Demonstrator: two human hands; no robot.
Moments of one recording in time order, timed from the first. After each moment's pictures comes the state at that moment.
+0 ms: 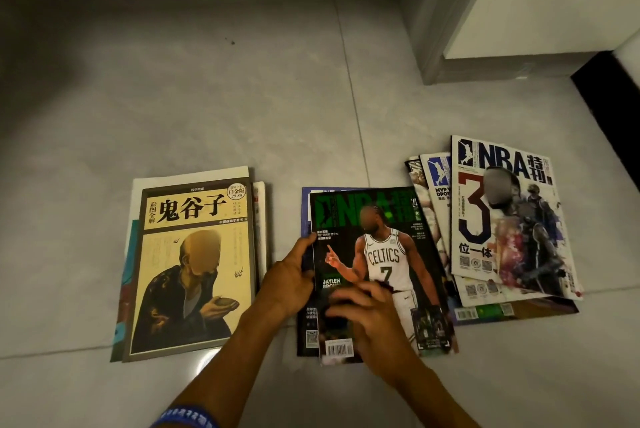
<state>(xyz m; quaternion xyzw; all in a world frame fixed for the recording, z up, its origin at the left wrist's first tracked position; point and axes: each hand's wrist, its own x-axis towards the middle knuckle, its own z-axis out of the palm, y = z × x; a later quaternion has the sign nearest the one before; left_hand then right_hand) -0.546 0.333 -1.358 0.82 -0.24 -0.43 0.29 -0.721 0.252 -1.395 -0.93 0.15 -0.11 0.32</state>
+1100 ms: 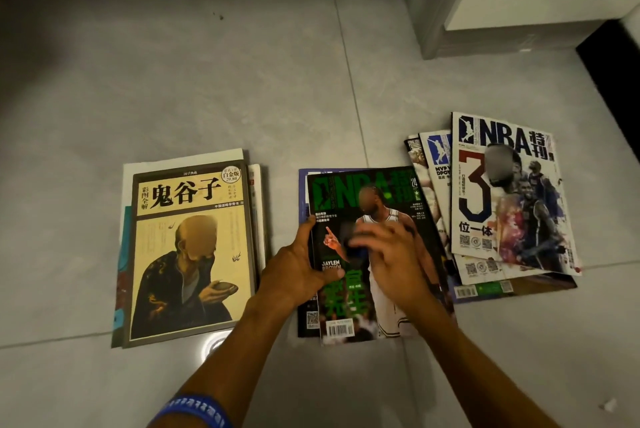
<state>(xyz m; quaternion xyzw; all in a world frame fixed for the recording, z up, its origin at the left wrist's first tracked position) -0.561 0.332 -1.356 0.84 -0.28 -0.41 0.23 -0.700 0.195 -1.401 -0.90 0.27 -0.09 0.32</state>
